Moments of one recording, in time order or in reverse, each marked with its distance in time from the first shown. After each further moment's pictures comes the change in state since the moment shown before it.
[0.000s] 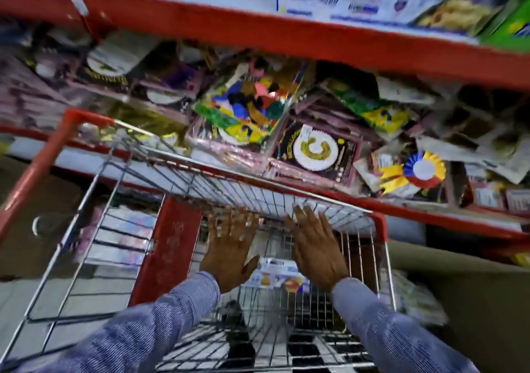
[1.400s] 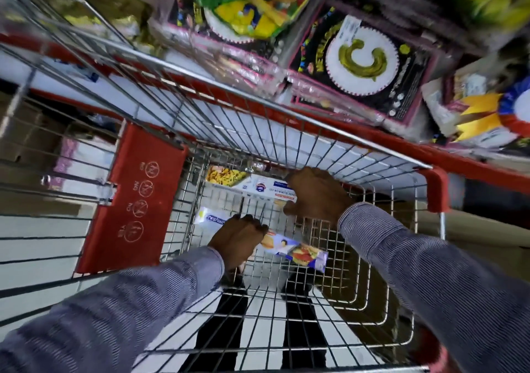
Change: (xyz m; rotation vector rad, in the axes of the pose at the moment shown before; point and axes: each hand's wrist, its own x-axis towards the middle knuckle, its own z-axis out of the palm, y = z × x) left_hand 0.017 0.014 0.132 0.007 -0.373 0.197; right_hand 0.073 0.037 0.099 0.039 -0.399 -0.141
